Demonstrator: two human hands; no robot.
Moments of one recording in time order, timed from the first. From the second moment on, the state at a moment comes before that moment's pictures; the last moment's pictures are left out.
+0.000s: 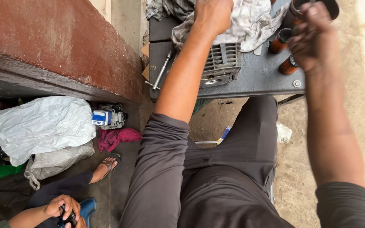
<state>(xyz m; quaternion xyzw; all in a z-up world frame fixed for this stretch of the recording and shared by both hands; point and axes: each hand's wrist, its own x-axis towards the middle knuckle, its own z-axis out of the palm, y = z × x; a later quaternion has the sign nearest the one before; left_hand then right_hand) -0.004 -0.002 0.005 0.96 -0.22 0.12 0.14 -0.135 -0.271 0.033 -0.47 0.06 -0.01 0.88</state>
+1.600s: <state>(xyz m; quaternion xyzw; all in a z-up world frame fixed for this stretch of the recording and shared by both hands) -0.074 -0.017 0.049 0.55 -0.15 -0.05 0.82 -0.136 -0.153 0.052 -0.83 -0.11 -0.34 0.43</state>
